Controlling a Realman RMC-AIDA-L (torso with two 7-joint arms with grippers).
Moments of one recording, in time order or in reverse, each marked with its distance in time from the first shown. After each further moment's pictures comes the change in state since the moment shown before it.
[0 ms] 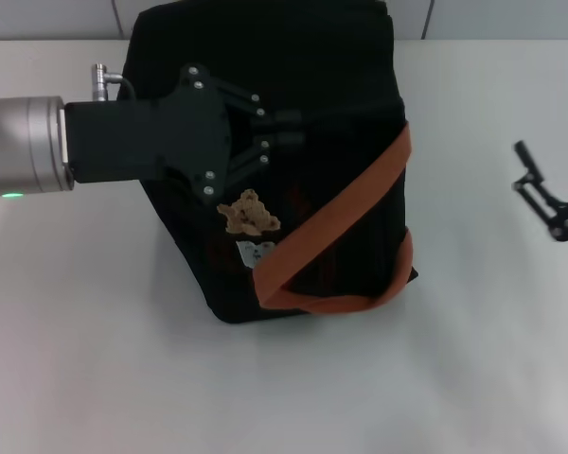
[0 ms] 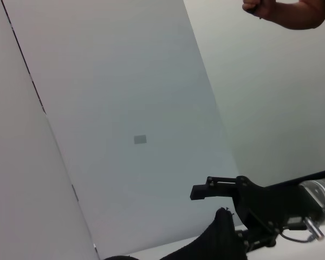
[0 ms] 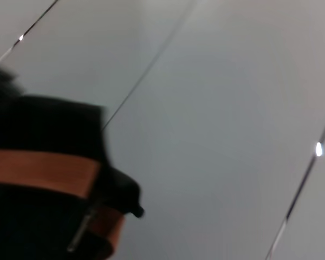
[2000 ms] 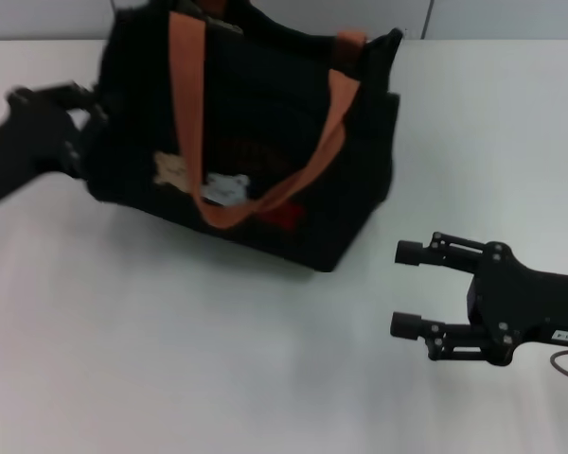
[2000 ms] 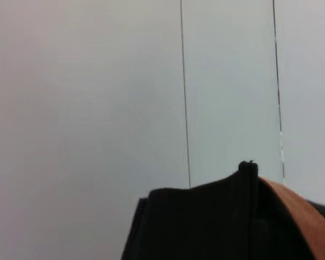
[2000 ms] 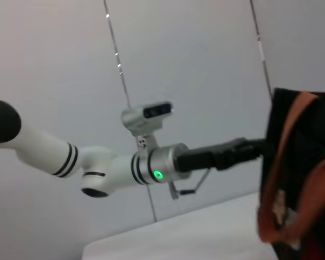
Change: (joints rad) left arm 0.110 0.029 -0.358 -0.363 -0.100 -0.137 0.118; right arm 0.158 -0.013 -0.511 -0.534 -0.274 -0.108 1.450
